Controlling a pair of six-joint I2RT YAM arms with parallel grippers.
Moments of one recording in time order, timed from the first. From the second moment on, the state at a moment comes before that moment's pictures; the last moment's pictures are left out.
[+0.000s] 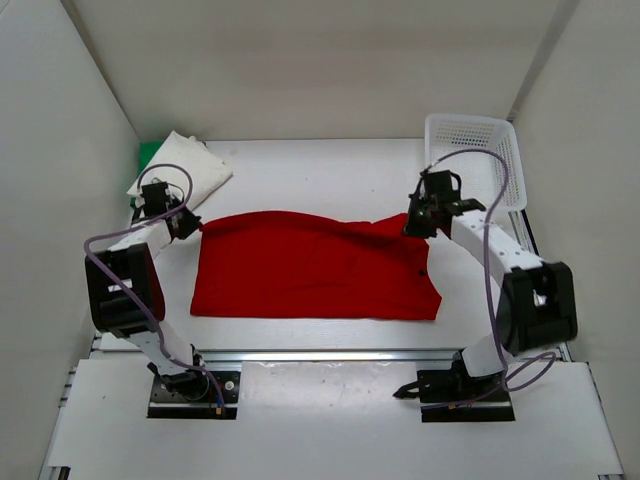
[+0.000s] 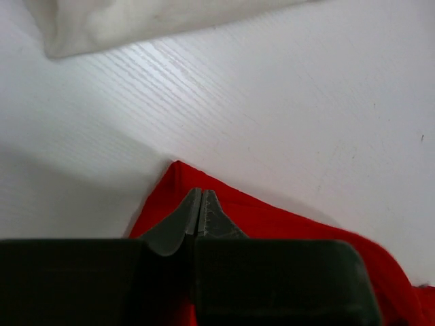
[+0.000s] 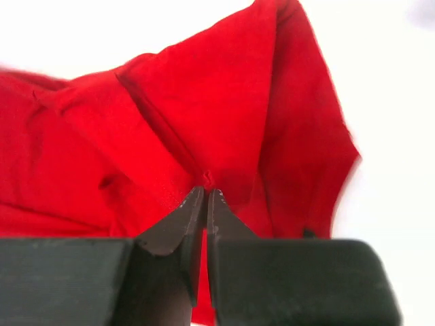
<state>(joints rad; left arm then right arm) 0.19 1.68 0.99 -0.12 0.11 -0.60 0.22 1.57 1.12 -0.49 -0.08 0.38</state>
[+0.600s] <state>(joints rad) 0.26 1.48 0.80 -0.09 0.18 -0.64 0.10 1.10 0.65 -0.37 -0.17 0.47</state>
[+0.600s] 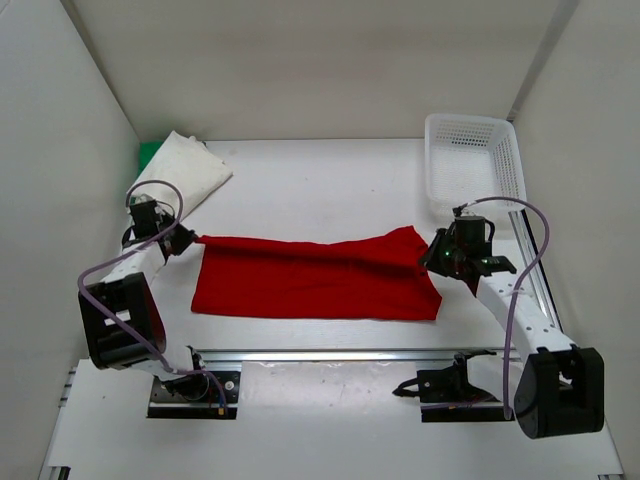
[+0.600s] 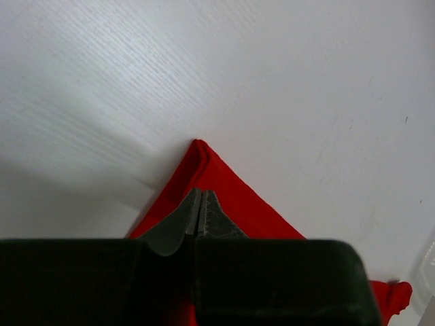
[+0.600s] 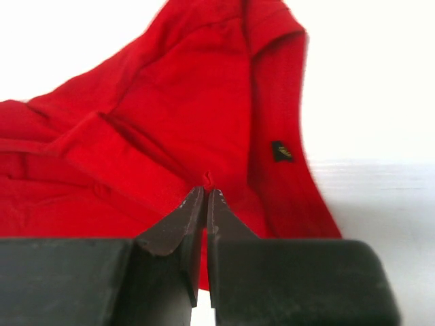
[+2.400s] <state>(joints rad) -0.15 1.39 0.53 0.22 0.14 -0.76 0.56 1.41 0.70 -0.16 -0.08 0.44</state>
